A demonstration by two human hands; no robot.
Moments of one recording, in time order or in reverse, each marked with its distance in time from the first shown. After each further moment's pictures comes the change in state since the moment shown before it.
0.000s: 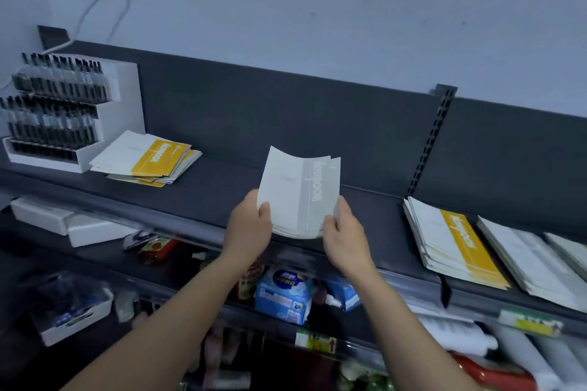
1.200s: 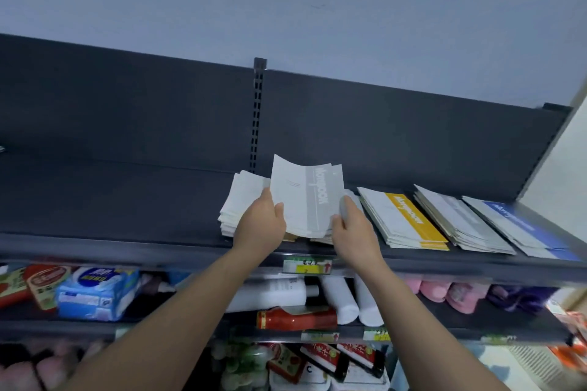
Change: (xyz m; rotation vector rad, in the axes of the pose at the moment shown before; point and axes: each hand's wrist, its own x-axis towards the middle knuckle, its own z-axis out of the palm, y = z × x) left_hand -0.111 0.195 0.292 0.127 -0.324 0.184; right_hand -0.059 0.196 -0.309 -0.301 0.206 0.183
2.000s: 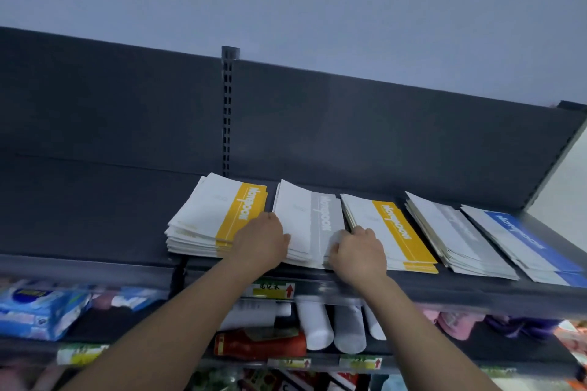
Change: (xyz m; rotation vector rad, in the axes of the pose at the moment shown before) left_hand 0.043 0.030 0.082 0.554 -0.285 -0.020; right_hand 0.060 0.088 -0.014 -0.668 -0.203 0.029
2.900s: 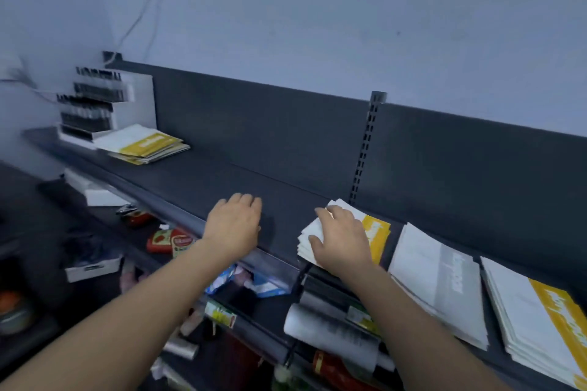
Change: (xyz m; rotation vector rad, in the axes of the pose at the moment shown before) left_hand -0.109 -0.174 -0.090 0.508 0.358 -0.306; right_hand -0.007 -0.189 -0.025 0.206 0.144 -0.751
